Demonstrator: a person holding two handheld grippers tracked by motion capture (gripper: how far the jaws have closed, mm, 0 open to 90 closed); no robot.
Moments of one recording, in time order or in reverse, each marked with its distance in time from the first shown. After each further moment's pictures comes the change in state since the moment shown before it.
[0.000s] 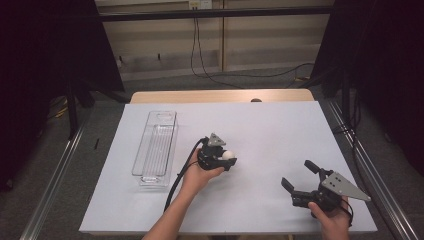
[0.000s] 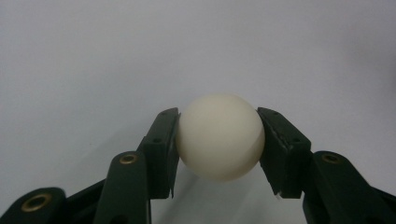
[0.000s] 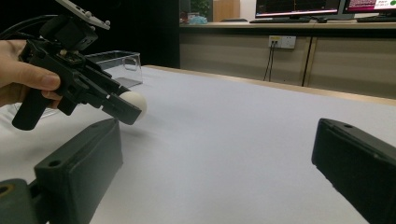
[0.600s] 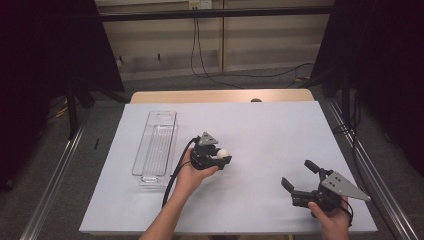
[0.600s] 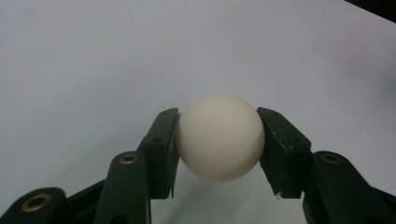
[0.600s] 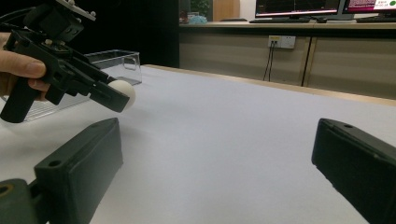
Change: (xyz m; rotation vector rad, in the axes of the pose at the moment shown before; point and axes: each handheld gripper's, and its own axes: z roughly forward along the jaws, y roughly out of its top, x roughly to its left) left arm 0.008 -0.006 -0.017 -0.050 0.005 -0.044; right arm 0.000 0.000 0.000 0.003 -0.002 -0.003
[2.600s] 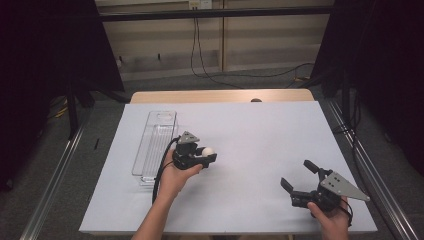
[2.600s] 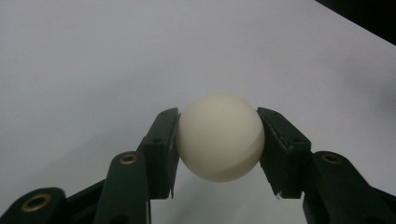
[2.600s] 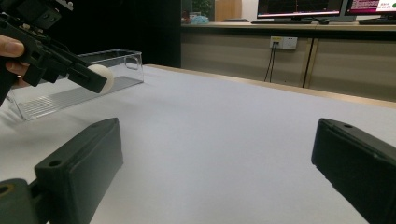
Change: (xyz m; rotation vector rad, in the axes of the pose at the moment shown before) left arm 0.021 -0.006 -0.041 -0.028 0.031 -0.087; right arm 0.002 0.001 0.001 -0.002 0.003 -0.014
